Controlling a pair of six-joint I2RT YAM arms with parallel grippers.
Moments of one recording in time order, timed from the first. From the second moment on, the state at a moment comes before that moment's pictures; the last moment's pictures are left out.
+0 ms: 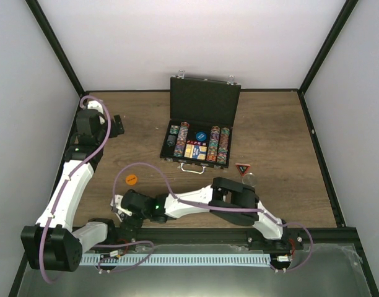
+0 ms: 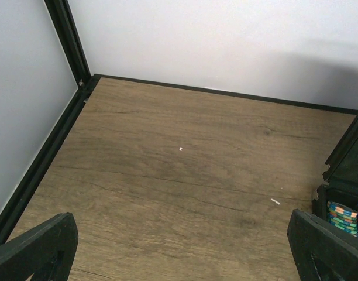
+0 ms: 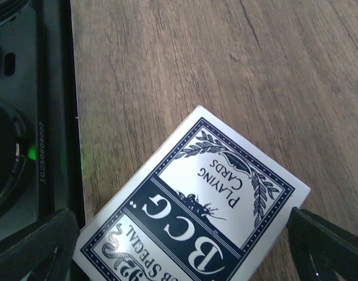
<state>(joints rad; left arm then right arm) -0.07 1.11 0.96 -0.33 -0.17 -0.15 1.42 2.17 1.44 -0.03 0.04 -0.01</state>
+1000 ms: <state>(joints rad) -0.07 1.11 0.96 -0.33 -0.11 -0.16 1.41 2.02 1.29 -0.15 0.23 0.13</state>
